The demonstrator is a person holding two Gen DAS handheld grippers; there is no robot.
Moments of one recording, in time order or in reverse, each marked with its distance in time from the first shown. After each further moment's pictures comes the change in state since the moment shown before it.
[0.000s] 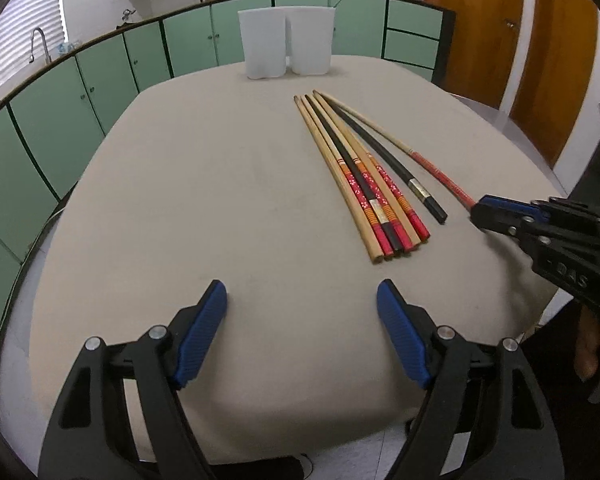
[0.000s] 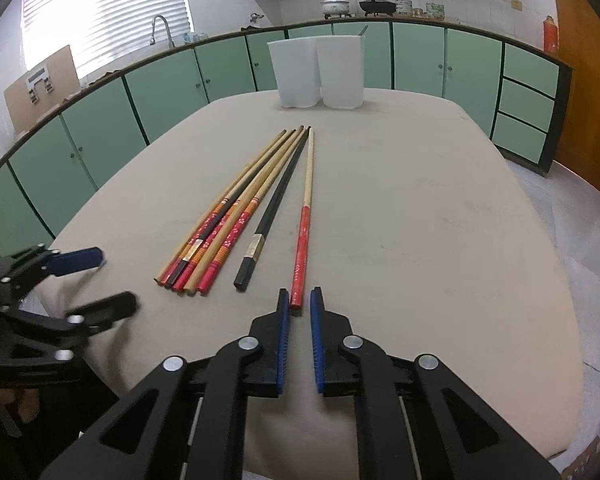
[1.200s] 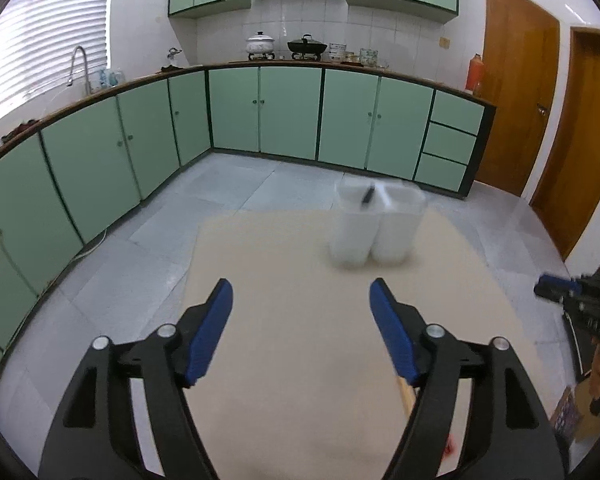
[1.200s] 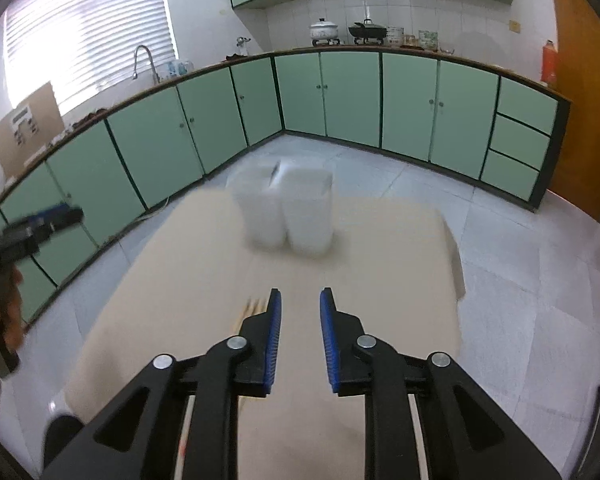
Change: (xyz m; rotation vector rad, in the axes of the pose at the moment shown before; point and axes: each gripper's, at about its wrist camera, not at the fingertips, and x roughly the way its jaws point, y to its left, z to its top) left arm -0.075 0.120 0.192 -0.129 -0.209 0.041; right arm -0.040 -0.035 0.167 0.016 -0.031 -0.030
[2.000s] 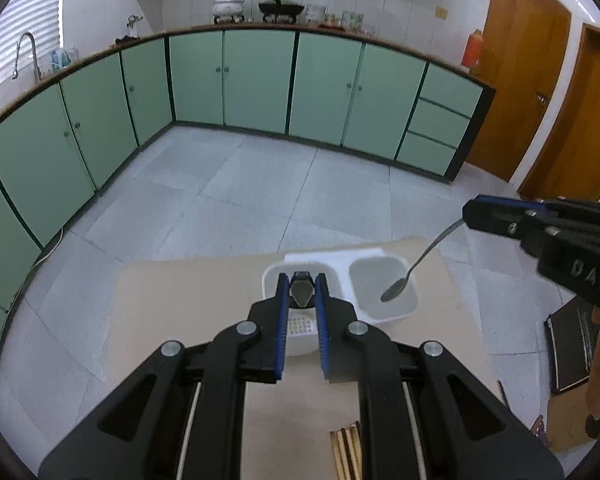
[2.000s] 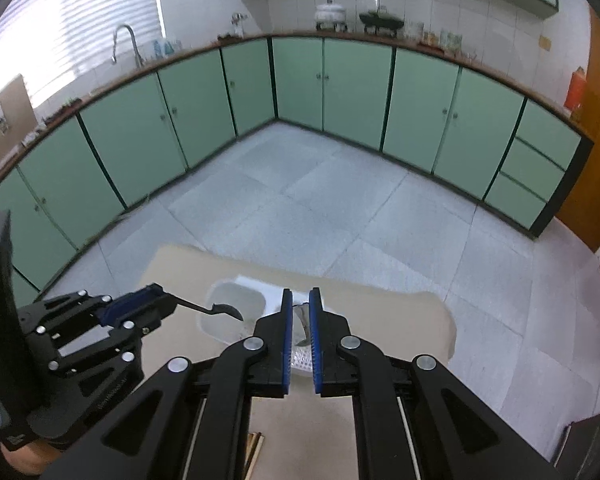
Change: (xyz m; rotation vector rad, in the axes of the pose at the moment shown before) left arm 0.179 -0.068 0.154 0.004 0.170 -0.083; right arm 0.125 -0.002 0.240 -0.057 0.138 -0.056
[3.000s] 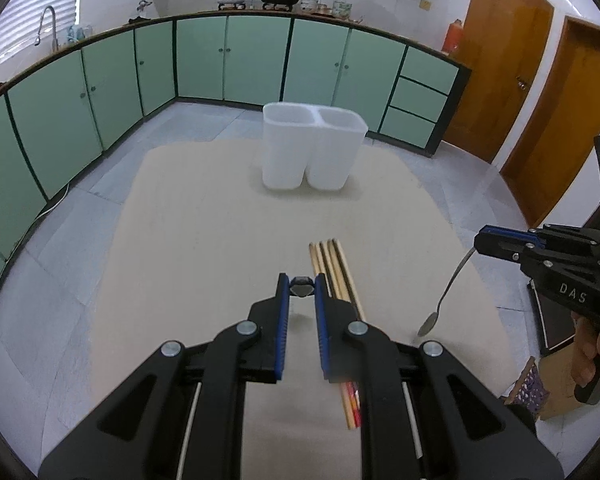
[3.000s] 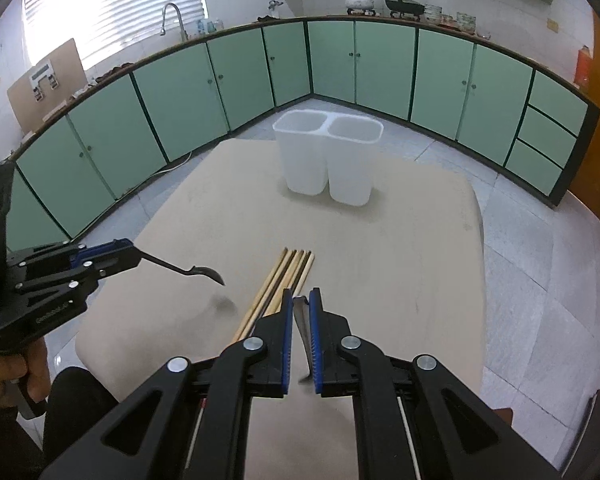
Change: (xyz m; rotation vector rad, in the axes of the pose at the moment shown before) left arm -0.129 -0.005 -0.210 -0.018 0.008 -0.044; right arm -0.098 0.036 -0.218 -0.049 -0.004 0.116
